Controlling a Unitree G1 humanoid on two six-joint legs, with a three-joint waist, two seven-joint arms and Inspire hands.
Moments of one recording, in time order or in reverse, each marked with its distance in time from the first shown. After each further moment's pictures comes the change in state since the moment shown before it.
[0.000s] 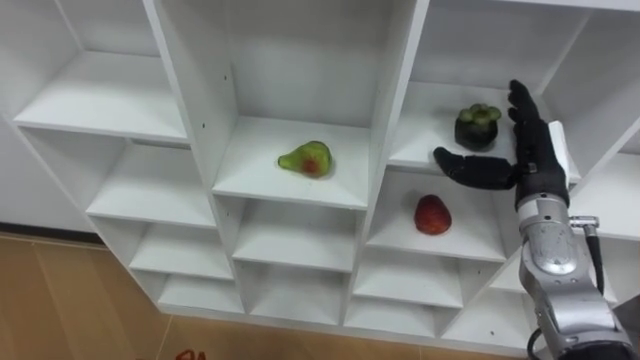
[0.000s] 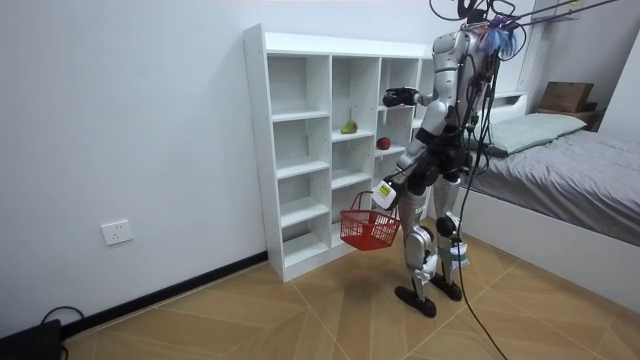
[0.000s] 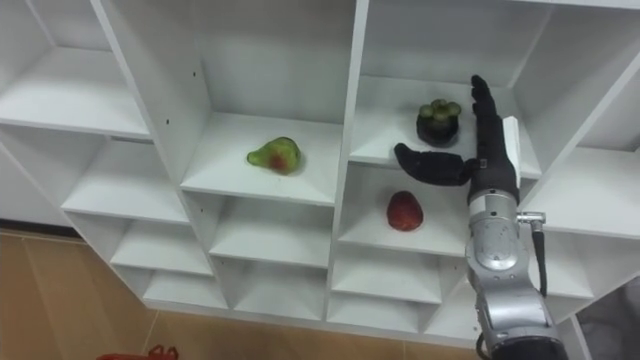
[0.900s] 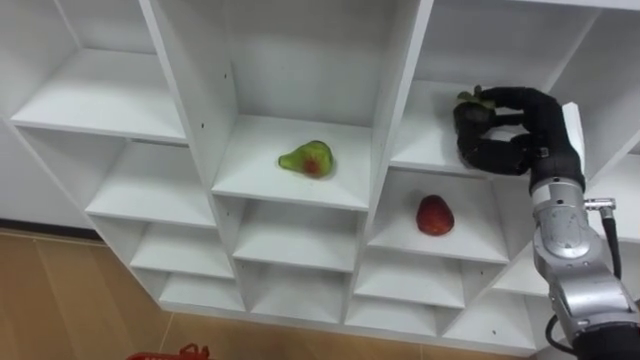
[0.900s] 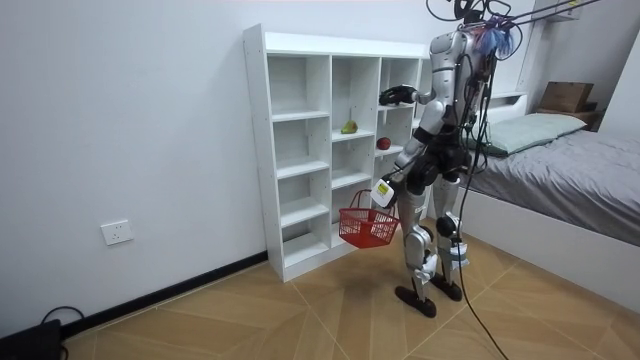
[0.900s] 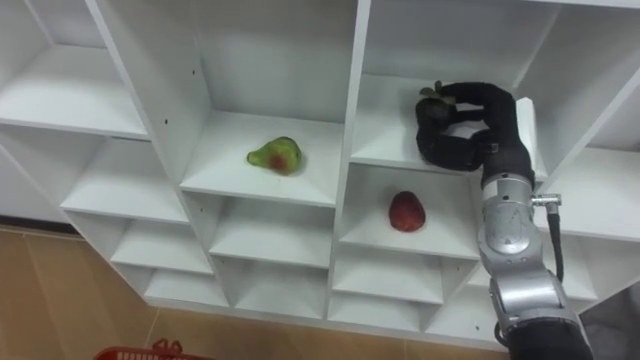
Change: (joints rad) left arm -0.006 0.003 -0.018 -0.020 -0.001 0.003 -0.001; right arm -0.056 -0.043 0.020 0.044 -0.035 0.000 -0.012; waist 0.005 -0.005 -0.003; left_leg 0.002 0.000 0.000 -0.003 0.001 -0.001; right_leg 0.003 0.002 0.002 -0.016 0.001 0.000
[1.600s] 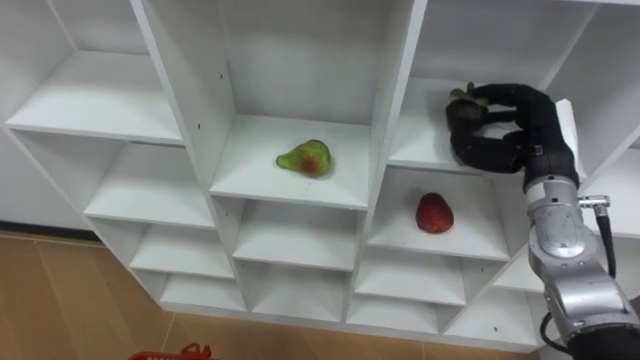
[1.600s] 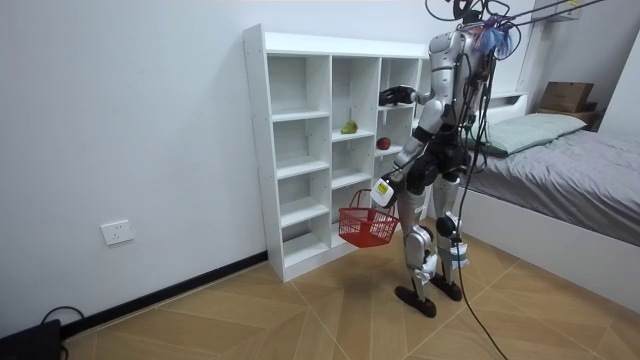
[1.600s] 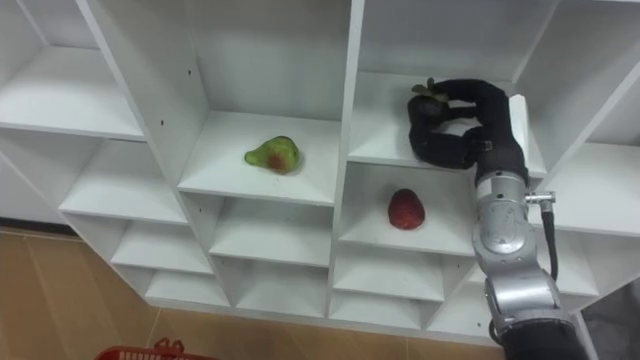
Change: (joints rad) left arm -0.004 -0.002 0.001 0.009 -0.019 -0.007 -0.016; right arm 0.019 0.031 0.000 -0.063 -0.006 0.002 0.023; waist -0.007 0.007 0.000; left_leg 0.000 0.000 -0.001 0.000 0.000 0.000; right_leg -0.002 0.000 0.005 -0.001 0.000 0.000
